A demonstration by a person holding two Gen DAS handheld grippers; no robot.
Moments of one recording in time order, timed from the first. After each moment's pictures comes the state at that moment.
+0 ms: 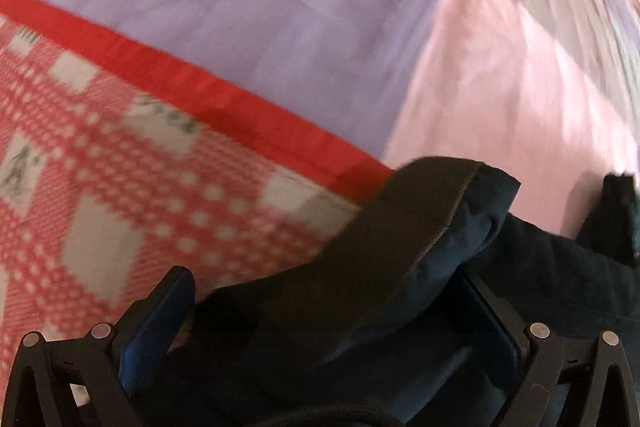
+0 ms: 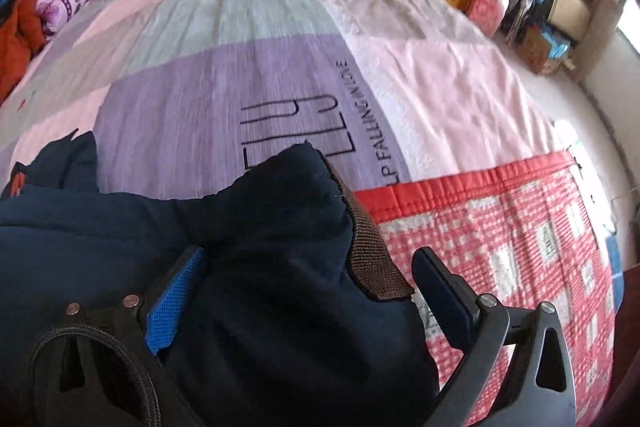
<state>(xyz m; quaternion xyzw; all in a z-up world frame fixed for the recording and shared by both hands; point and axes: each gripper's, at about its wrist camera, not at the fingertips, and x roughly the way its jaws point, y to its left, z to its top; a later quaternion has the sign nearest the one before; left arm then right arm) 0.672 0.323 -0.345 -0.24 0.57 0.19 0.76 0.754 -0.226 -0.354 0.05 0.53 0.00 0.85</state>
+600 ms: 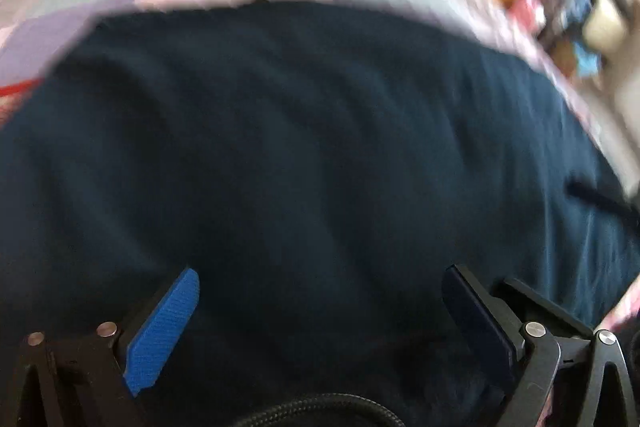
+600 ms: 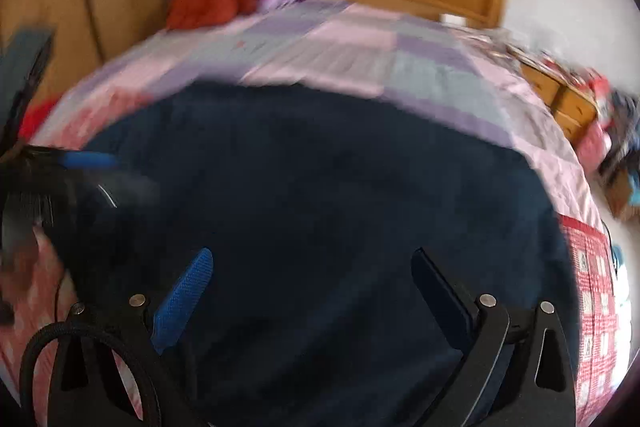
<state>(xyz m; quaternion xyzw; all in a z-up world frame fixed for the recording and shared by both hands) 0.467 0.076 -0.307 -0.02 0.49 -0.04 0.87 0.483 -0.054 -0.292 -0.13 0.39 0.24 0.88</state>
